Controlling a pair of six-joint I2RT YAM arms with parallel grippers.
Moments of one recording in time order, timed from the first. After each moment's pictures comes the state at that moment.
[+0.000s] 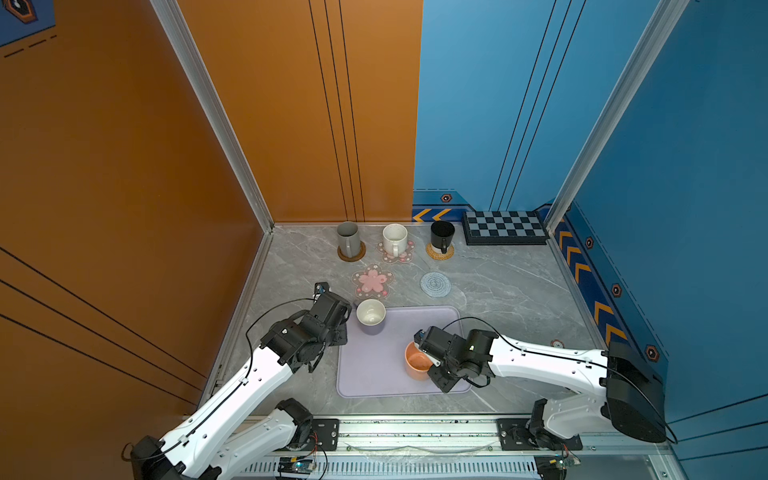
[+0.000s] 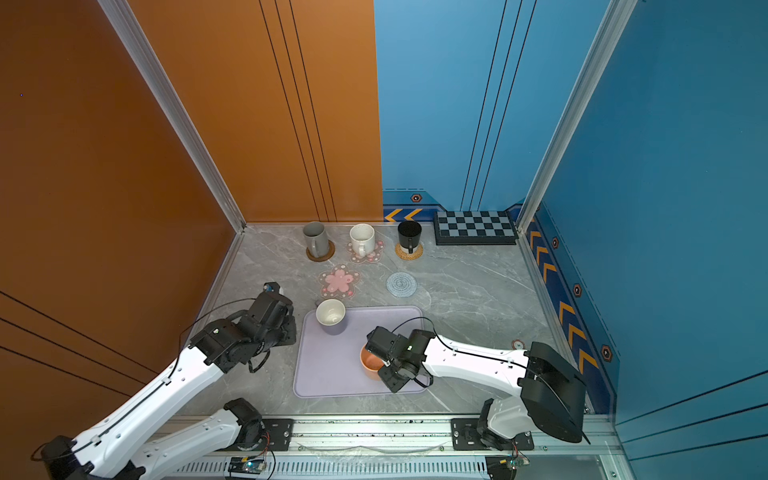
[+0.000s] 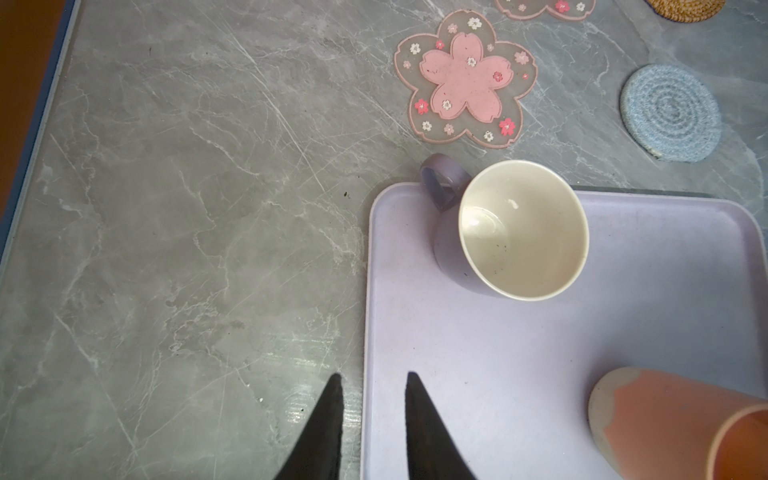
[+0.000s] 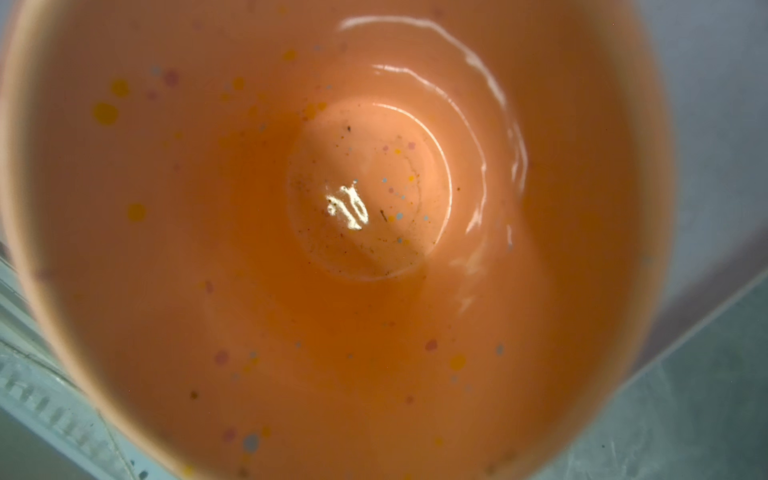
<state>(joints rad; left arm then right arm) -0.59 0.92 0.87 -0.97 -0.35 -0.62 1.09 1.42 0.89 -0.77 0.01 0.36</state>
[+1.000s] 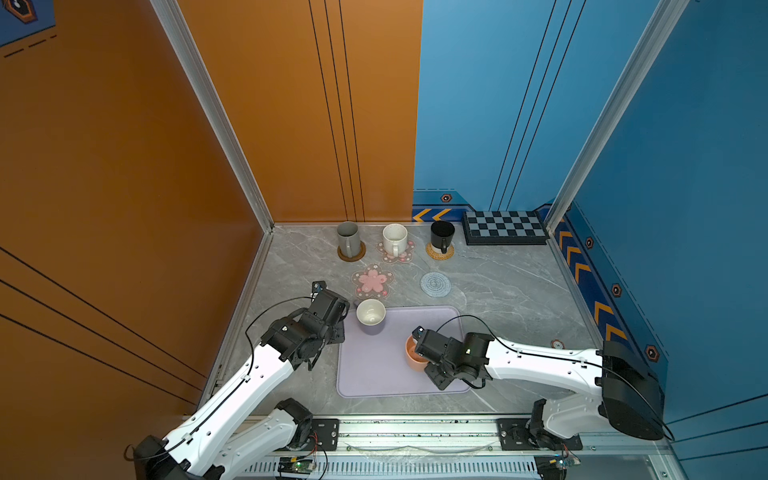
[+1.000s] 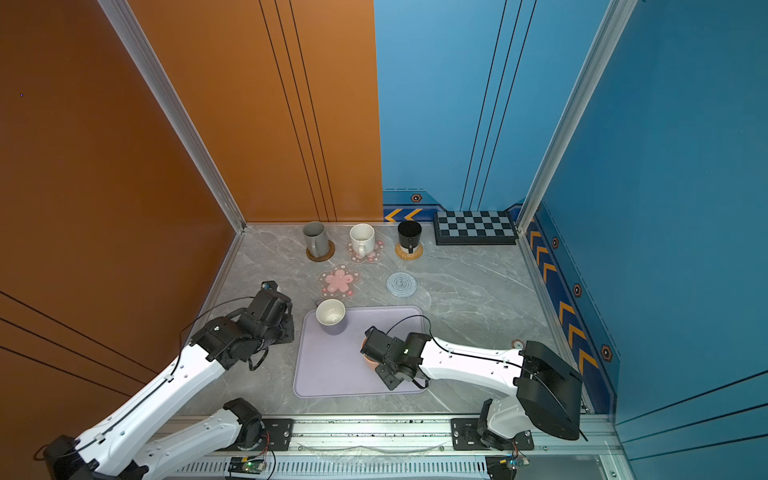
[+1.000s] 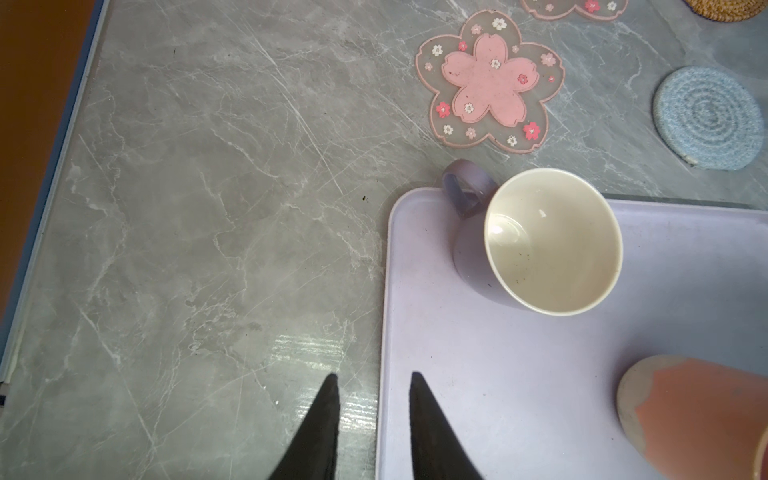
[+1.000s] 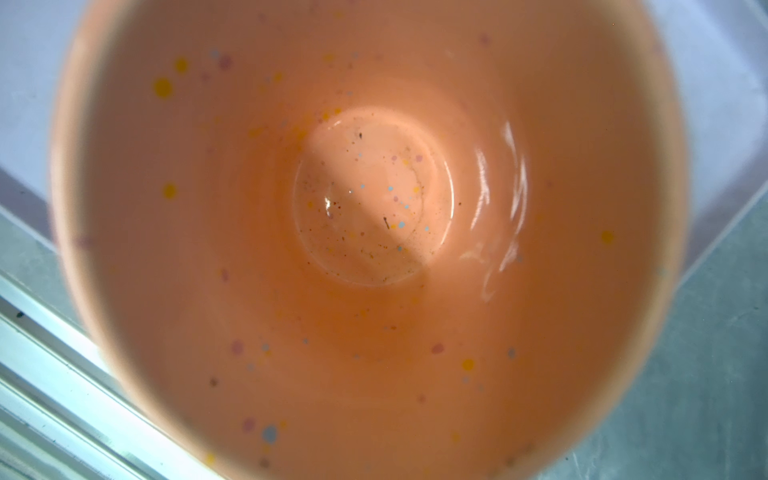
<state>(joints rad) -0.54 0.94 0.87 -0.97 -0.36 -0.59 1.10 1.42 0.89 -0.74 0.17 0.38</state>
